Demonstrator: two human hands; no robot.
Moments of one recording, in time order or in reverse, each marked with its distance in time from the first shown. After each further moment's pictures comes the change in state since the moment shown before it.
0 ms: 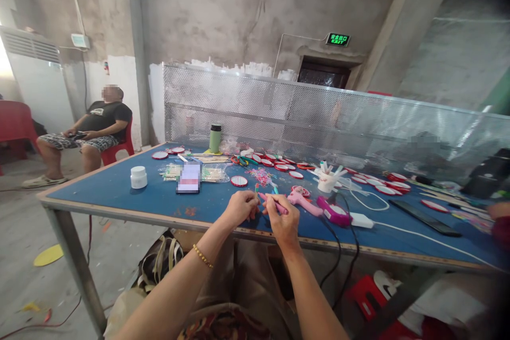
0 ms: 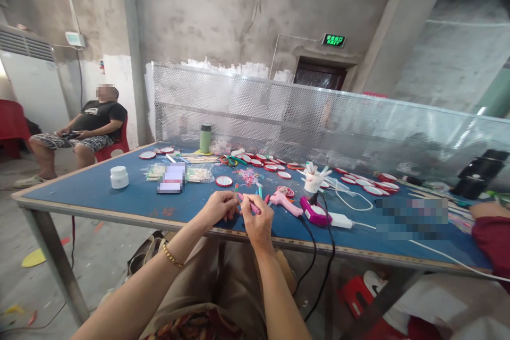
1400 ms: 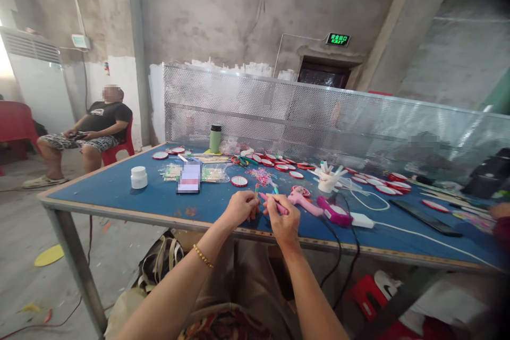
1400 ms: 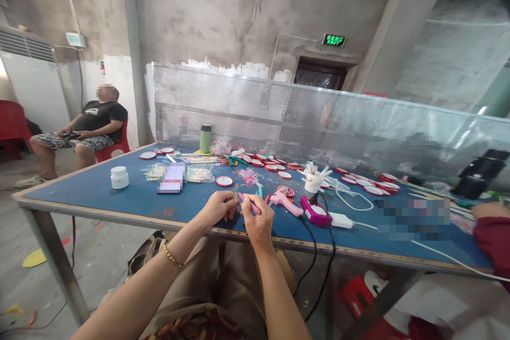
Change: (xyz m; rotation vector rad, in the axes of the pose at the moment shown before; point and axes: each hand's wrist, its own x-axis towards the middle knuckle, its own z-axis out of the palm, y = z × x) left_hand 0.001 -0.001 0.000 0.017 0.000 -0.026; right_hand 0.000 -0.001 0.001 -0.008 0.017 -0.001
